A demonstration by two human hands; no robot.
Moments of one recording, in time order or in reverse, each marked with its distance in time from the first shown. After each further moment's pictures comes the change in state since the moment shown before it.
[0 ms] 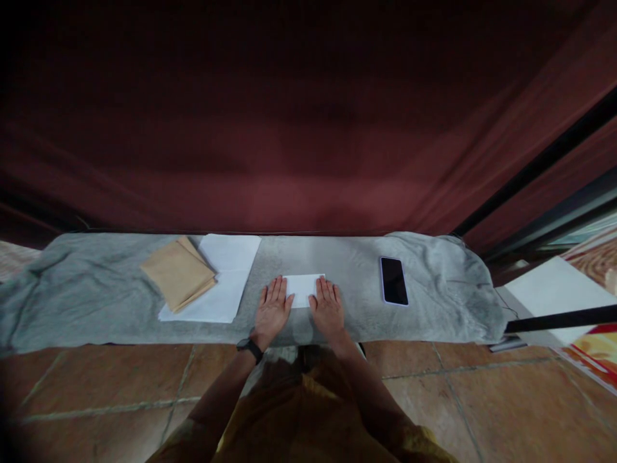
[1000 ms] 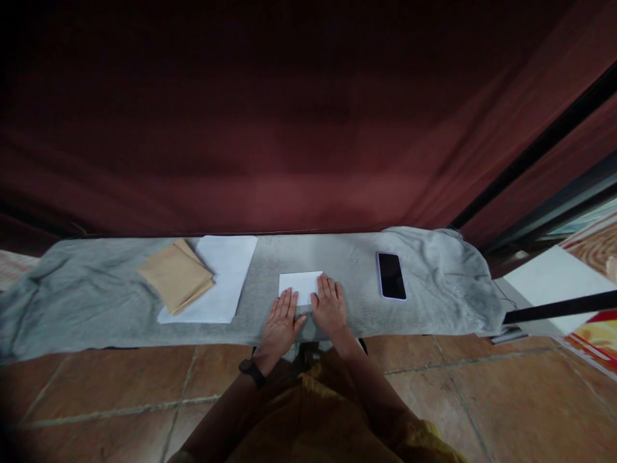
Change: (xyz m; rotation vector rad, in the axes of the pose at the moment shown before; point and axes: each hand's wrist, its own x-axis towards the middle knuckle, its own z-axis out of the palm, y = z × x) left_hand -0.043 0.029 -0.005 -0.025 0.036 0.201; right_hand -0.005 0.006 -0.005 0.050 0.000 0.046
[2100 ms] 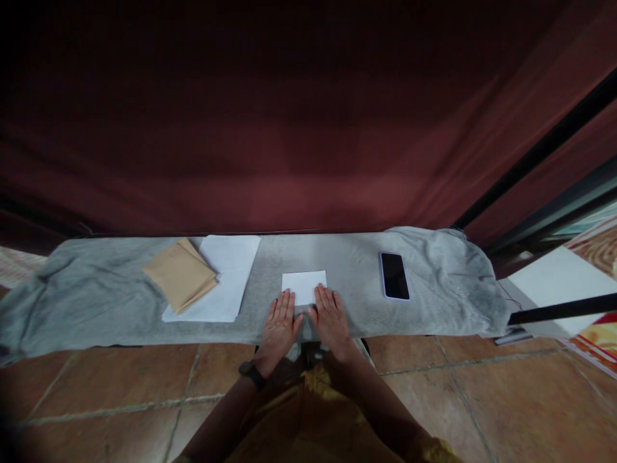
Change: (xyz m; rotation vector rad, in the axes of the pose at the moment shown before) left_hand -0.008 -0.007 0.001 0.013 0.017 -0.058; right_hand -0.031 -0.011 -0.011 0.040 -0.047 -0.122
